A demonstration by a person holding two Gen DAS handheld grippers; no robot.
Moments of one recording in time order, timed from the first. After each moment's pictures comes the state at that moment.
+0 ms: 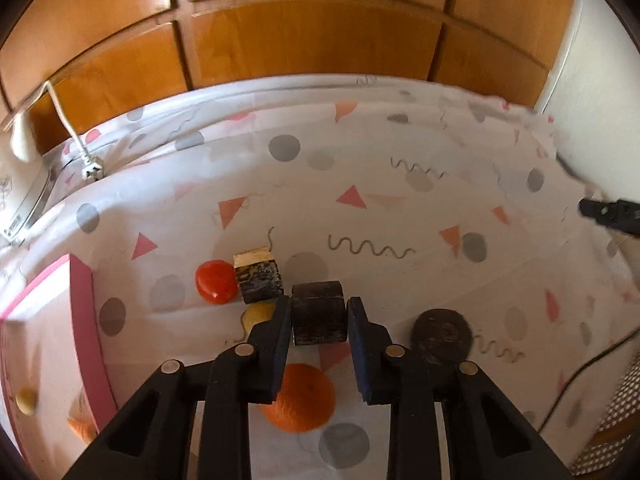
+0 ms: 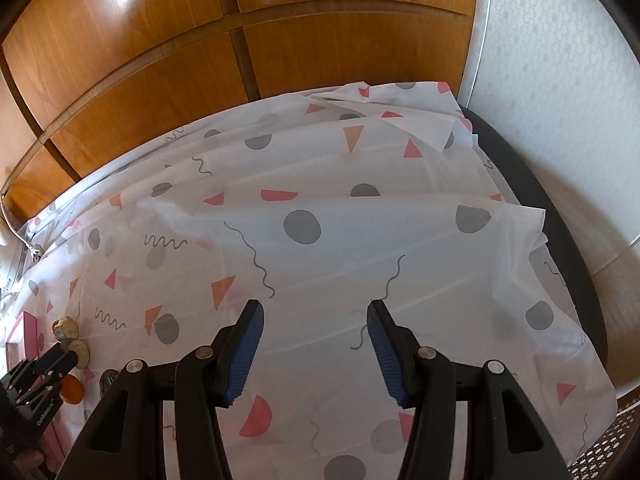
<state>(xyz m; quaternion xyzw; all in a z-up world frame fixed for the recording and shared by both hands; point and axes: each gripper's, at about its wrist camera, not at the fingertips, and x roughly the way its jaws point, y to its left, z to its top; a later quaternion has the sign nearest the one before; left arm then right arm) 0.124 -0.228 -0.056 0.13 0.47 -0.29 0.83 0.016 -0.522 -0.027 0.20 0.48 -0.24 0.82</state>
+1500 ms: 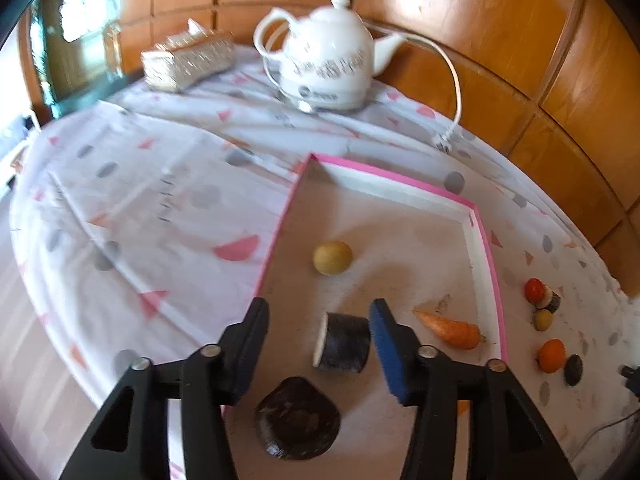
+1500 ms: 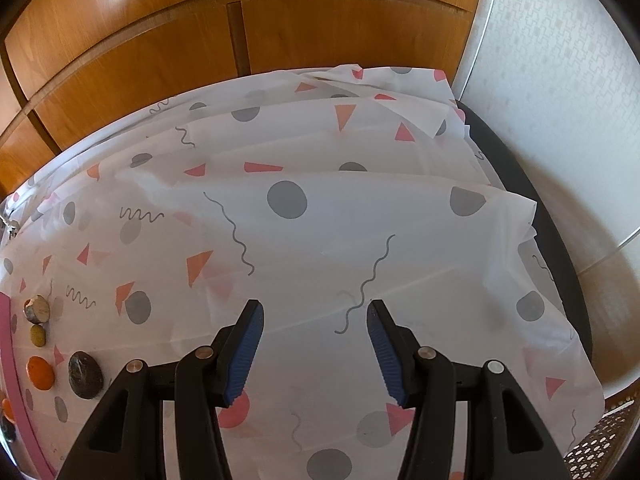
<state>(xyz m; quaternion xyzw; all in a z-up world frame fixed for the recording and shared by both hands) 0.102 0.076 -0.041 -0.09 0.45 0.01 0.89 0.015 -0.515 -0.042 0.17 0.51 -0.27 0.80</state>
